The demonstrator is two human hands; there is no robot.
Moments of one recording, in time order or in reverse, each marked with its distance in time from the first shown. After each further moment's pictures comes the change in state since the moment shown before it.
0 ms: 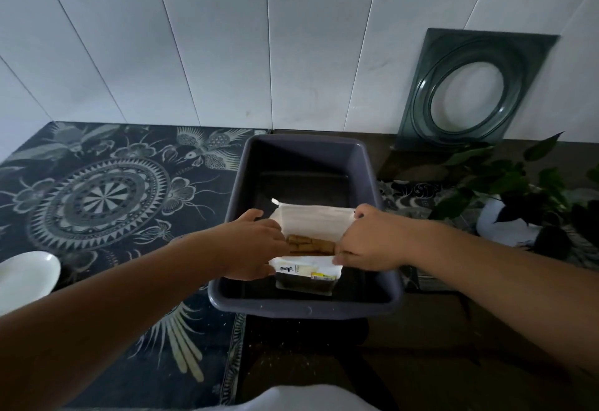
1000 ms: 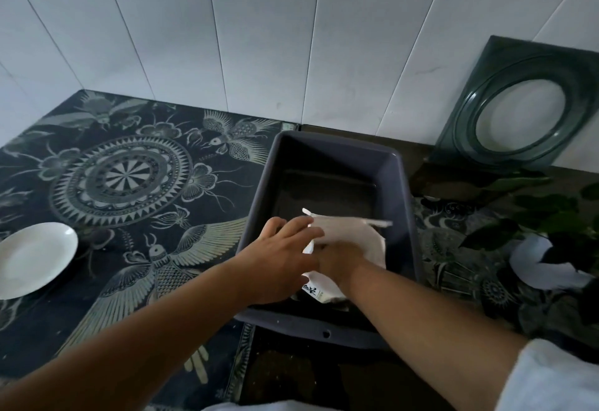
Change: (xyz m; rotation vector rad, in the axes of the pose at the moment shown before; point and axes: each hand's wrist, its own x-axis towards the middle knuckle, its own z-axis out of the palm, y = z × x) left_hand 0.003 0.006 0.028 -0.142 0.448 -0.136; right_hand 0.152 -0.025 0.072 0.299 -0.053 0.407
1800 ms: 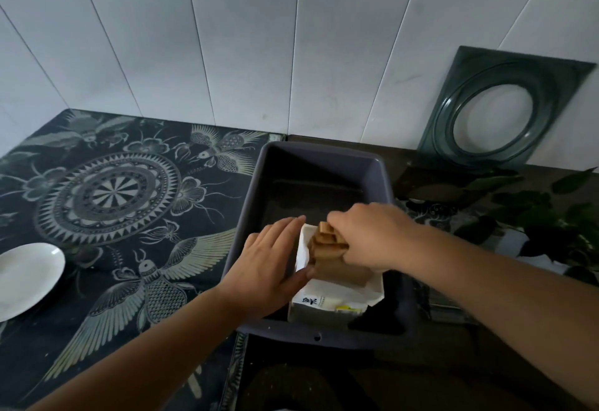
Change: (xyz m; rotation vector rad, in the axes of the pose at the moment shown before) left_hand -0.009 0.021 -0.005 -0.359 0.292 -0.284; right_hand -0.109 0.026 -0.126 -0.194 0.219 -0.125
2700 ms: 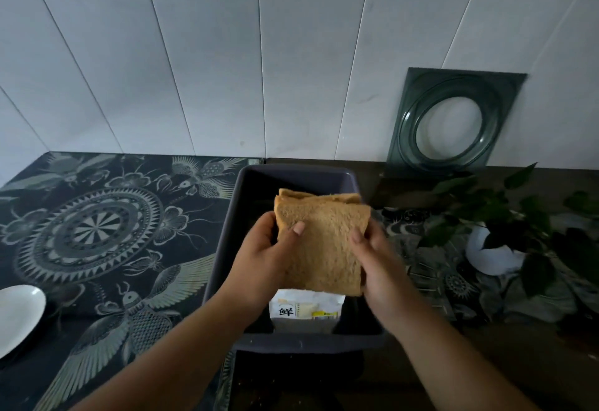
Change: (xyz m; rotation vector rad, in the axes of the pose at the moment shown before) left_hand 0.028 0.085 -0.030 -1.203 0.132 -0.422; right_hand -0.088 -0.023 0.037 1.789 0.603 0.130
